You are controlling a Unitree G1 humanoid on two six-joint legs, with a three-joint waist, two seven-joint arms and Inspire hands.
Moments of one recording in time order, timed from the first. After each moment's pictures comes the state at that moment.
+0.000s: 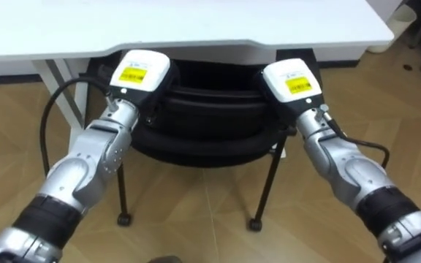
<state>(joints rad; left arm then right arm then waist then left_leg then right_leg) -0.46 0.41 -0.39 0.39 0.95 0.00 0.09 -0.54 -0.38 0.49 0.71 -0.99 -0.04 -0.37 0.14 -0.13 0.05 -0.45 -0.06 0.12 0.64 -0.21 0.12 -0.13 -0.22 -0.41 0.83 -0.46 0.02</state>
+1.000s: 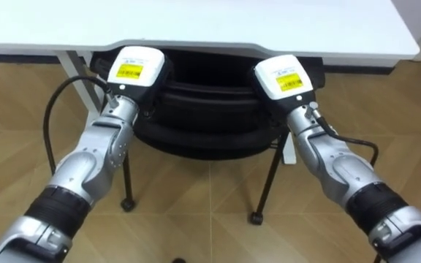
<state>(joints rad) -0.49 0.38 -0.40 0.50 0.94 0.06 0.16 -0.56 -0.35 0.55 0.70 -1.00 0.02 -0.34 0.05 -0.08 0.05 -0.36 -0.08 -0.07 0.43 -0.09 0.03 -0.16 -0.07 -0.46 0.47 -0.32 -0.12</state>
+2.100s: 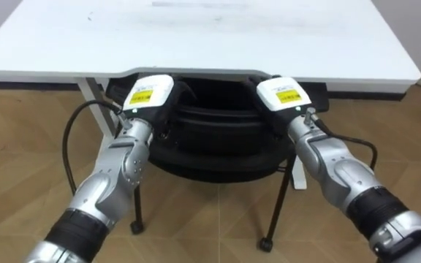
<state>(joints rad) -0.39 0.28 -0.35 0.35 0.82 0.10 0.04 -0.54 -0.37 0.52 0.63 -1.01 0.02 -0.07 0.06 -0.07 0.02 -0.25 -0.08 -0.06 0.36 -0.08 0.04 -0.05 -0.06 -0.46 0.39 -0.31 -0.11</state>
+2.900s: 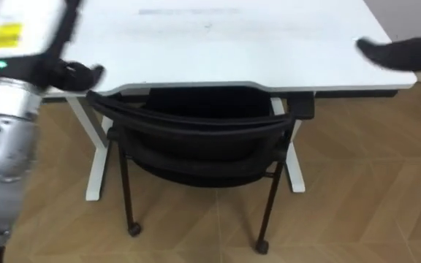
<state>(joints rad) -0.03 0.51 0.43 -0.18 0.72 -0.12 0.27 -0.08 -0.70 -0.47 -0.04 -0.63 -0.13 -0.32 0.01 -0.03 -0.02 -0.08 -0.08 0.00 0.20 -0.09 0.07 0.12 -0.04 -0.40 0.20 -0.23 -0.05</state>
